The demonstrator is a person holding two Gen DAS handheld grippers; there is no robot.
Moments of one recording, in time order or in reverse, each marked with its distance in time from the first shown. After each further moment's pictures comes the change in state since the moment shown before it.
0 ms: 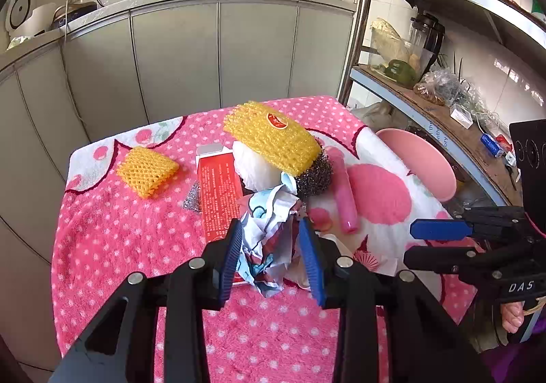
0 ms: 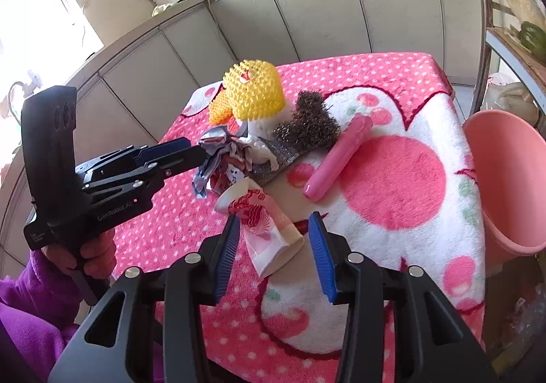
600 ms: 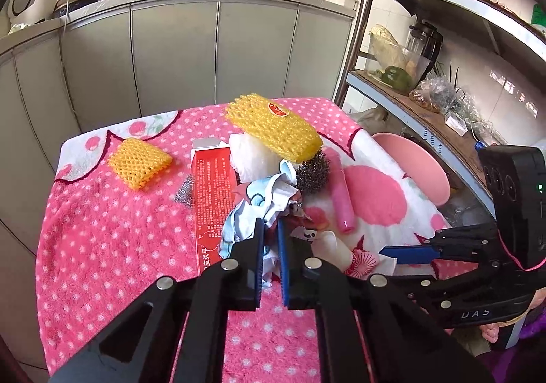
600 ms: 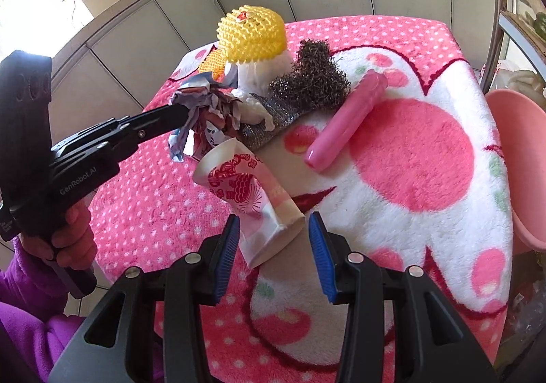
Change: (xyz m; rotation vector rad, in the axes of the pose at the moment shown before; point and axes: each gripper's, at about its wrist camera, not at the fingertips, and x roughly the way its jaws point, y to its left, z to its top) left arm 0.002 0.008 -0.009 -0.037 -0.025 -0.048; right arm 0.040 -0.002 -0.009 -0.010 0.120 -0.024
